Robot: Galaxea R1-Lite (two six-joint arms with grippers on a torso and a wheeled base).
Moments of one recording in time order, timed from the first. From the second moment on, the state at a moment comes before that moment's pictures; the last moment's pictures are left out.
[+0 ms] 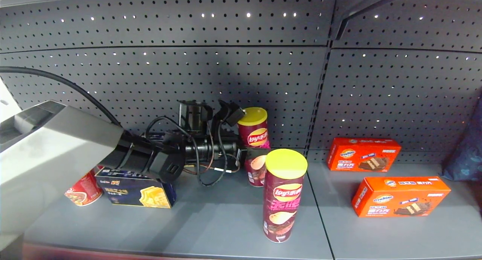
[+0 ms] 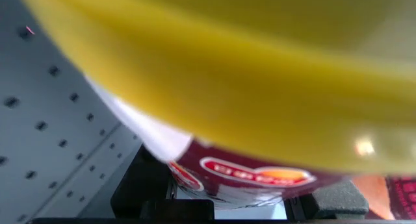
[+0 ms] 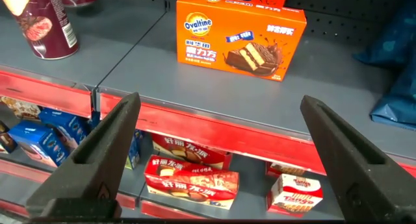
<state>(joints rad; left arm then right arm) -0.44 2.16 -1.27 -0.58 -0.66 0.11 0.30 0.00 -0.10 0.14 -0.13 -0.09</state>
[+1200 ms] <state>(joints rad) -0.45 2.24 -1.37 -0.55 -0.66 0.18 0.30 0.00 -0.10 0.14 -0.13 -0.08</state>
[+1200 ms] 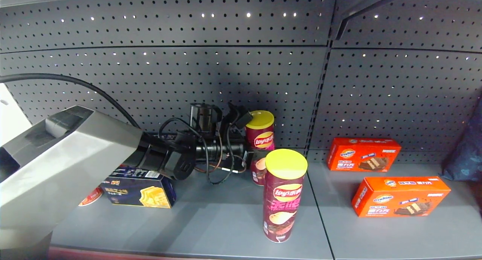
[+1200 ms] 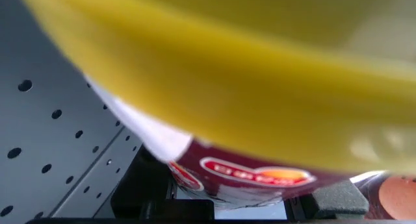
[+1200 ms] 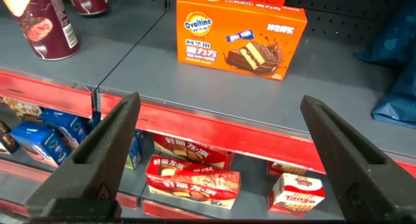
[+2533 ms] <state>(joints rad) -0.42 2.14 -1.20 -0.58 -0.64 0.27 0.30 0.00 -0.10 0.14 -0.12 -0.06</state>
